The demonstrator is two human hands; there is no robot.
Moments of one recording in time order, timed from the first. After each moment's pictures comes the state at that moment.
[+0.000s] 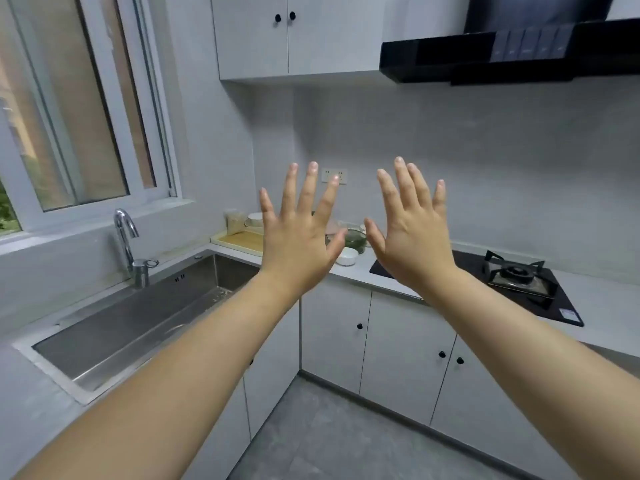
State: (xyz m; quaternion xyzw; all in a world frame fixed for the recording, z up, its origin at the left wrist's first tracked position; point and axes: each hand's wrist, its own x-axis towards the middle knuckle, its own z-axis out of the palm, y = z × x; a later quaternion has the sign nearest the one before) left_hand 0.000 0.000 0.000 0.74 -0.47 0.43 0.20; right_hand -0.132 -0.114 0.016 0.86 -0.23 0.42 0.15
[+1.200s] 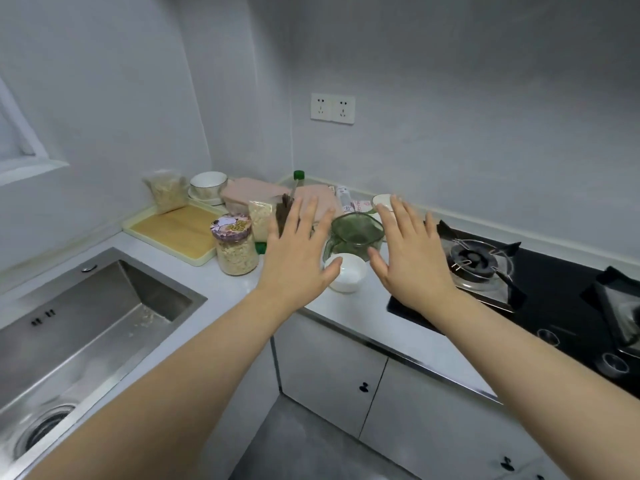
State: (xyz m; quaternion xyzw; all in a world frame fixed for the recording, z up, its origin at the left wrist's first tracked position) left_hand 0.345 -0.462 -0.153 0.84 -0.50 0.20 0.08; right_hand 0.204 -0.591 -0.144 0.94 -0.25 0.22 0.07
